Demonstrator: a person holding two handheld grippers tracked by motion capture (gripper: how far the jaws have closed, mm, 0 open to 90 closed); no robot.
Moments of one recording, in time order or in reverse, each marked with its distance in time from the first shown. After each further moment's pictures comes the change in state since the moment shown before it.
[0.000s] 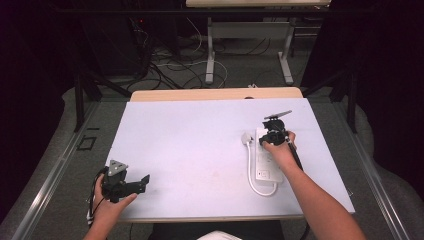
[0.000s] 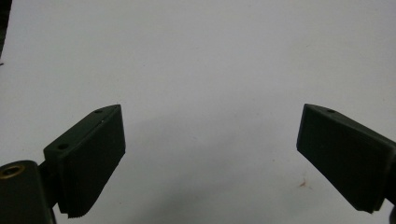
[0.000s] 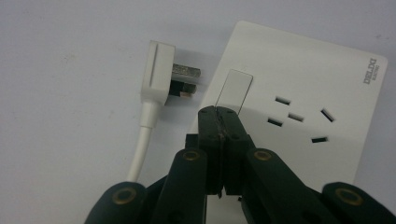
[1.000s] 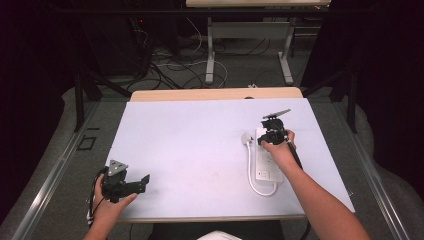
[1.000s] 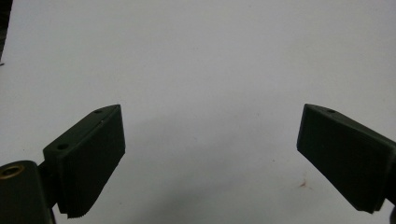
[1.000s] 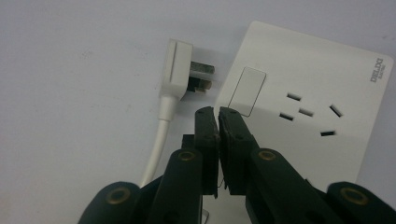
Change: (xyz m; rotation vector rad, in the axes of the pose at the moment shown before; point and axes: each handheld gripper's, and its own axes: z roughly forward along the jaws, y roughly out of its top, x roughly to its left) left arm 0.000 0.000 0.000 0.000 0.001 0.001; right arm 0.009 0.002 -0.009 0.016 0.013 -0.012
